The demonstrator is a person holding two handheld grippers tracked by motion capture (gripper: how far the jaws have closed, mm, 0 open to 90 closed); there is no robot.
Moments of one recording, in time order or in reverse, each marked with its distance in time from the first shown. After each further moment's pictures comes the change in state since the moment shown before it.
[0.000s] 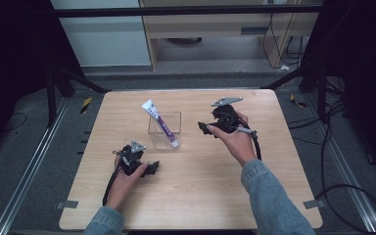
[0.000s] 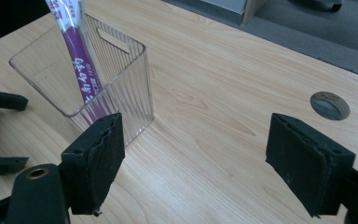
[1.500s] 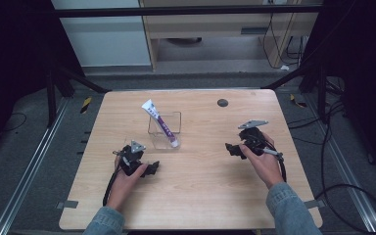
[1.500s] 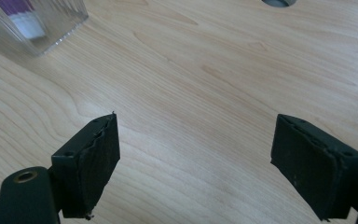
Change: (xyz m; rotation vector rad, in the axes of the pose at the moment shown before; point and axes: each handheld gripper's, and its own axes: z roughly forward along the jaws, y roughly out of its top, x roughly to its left) left arm -0.001 0.000 0.000 0.001 0.007 -0.002; right arm -0.043 -0.092 -0.025 0.127 -0.103 0.046
